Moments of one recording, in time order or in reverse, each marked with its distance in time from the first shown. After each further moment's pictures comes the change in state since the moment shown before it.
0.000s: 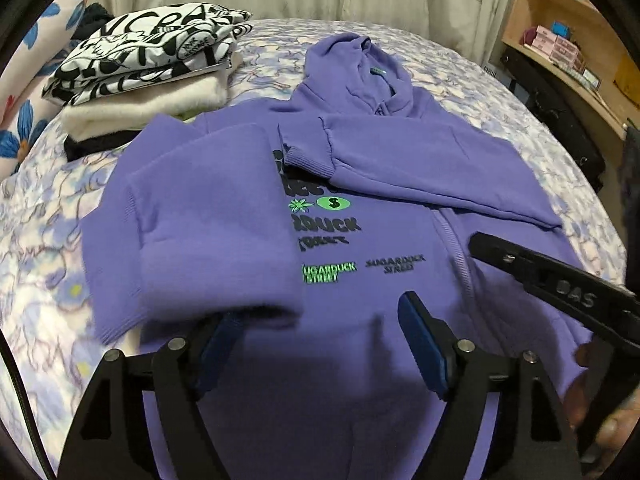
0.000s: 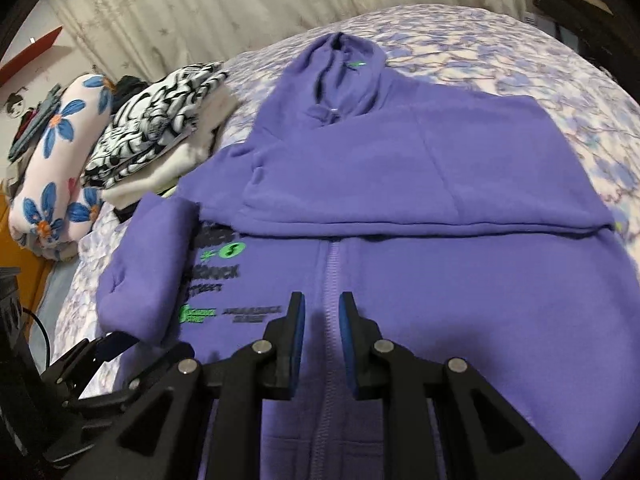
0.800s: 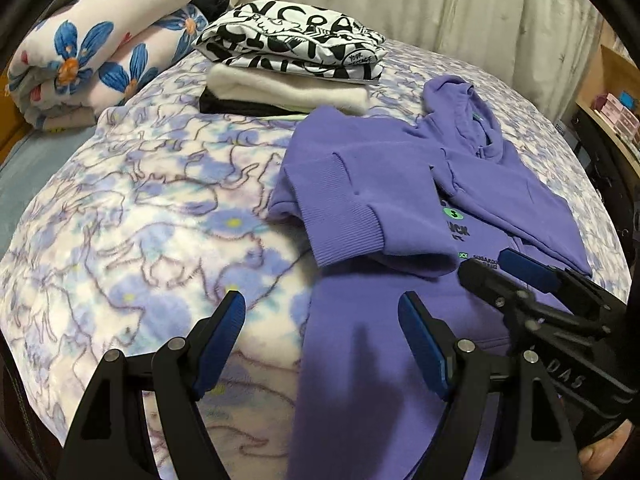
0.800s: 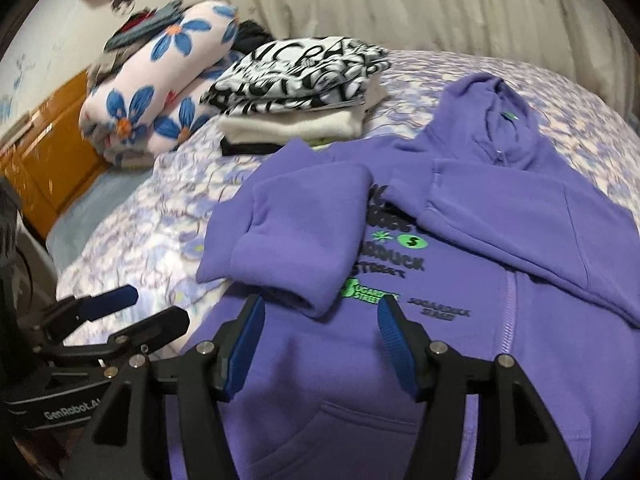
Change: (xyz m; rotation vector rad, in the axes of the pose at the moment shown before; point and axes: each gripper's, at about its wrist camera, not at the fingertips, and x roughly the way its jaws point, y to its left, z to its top) left arm -0.079 0.092 -0.042 -0.249 -0.044 0.191; right arm -0.002 0.132 -0.031 -0.396 0.019 0.109
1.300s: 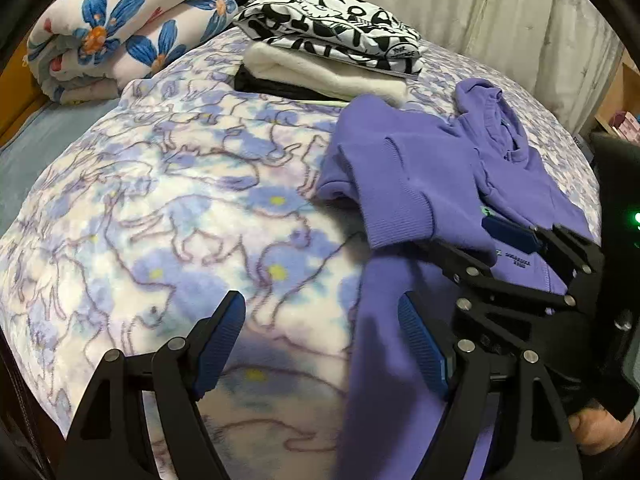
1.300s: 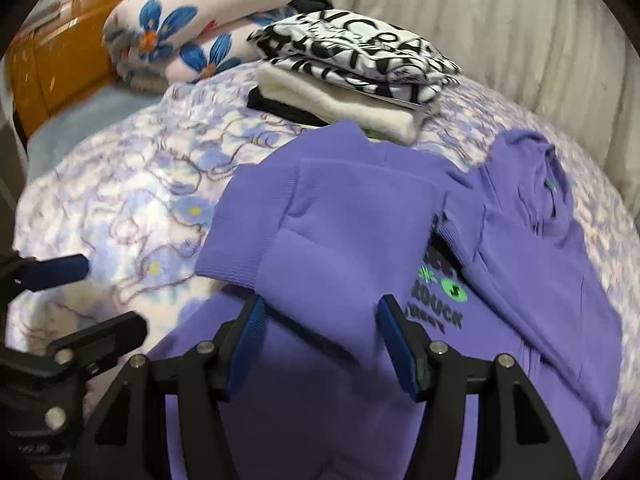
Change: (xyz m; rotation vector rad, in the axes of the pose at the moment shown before) left arm 0.004 0.032 -0.012 -0.072 0.024 0.041; right arm 0.054 0.060 0.015 -0.329 0.070 -0.140
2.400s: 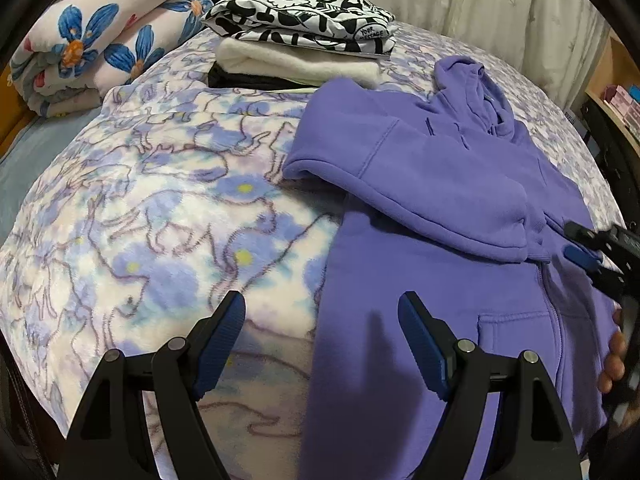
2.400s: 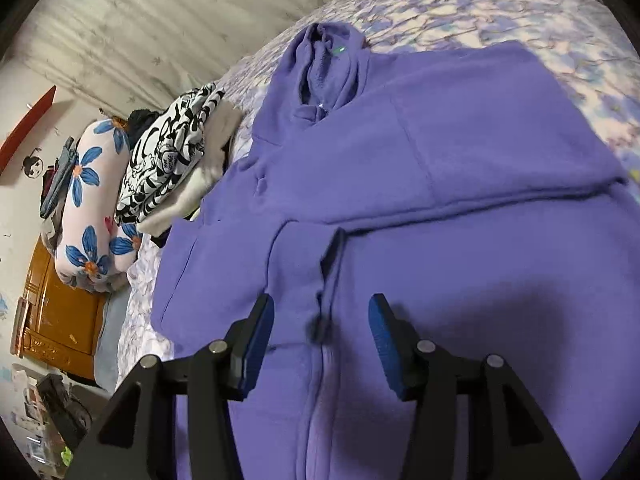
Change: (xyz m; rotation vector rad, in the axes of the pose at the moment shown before) left arm 0.001 -0.030 -0.008 0.078 0.035 -0.008; right arm -0.030 -0.225 -0.124 0.914 -0.014 0.248
